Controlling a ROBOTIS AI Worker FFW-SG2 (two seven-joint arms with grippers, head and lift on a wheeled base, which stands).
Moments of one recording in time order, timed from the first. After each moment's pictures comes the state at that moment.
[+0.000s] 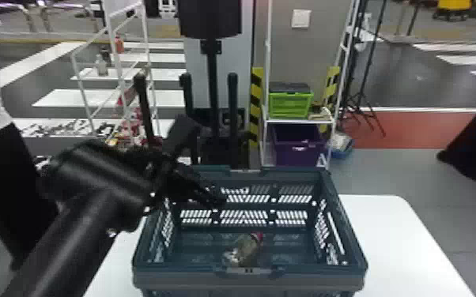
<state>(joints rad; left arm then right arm) -0.55 0.20 -0.33 -1.54 -0.17 0.95 -0.73 0.92 -0.13 0.00 -2.07 -0.17 -0.36 0.07</state>
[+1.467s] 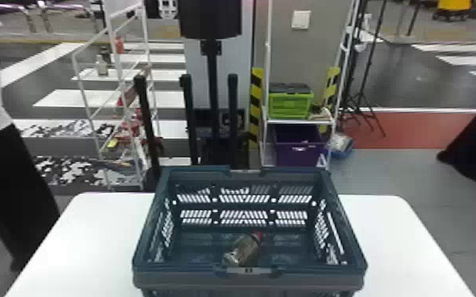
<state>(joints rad) 0.78 0.00 -0.03 -1.96 0.07 -0.40 0.03 0.88 -0.25 0.04 -2.07 -0.22 -0.29 0.06</state>
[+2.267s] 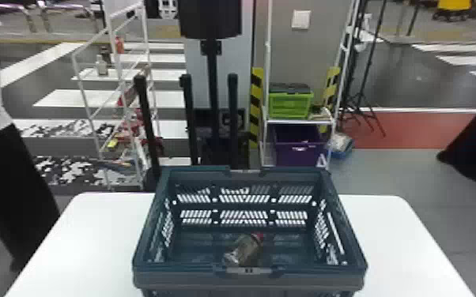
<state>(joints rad) 0.80 0.02 -0.06 -1.94 0.04 -0.39 0.09 0.88 -0.26 0.06 -2.08 -0.21 -0.31 0.06</state>
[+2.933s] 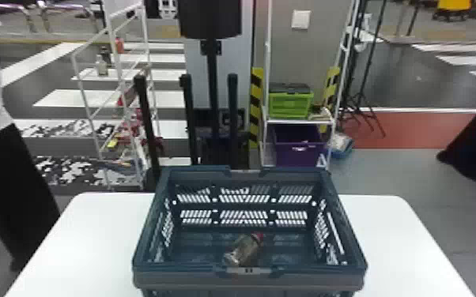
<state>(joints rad) 0.79 0.03 -0.07 -1.95 0.04 -0.38 0.10 0.88 -0.25 0.05 -2.07 -0.21 -0.31 0.06</state>
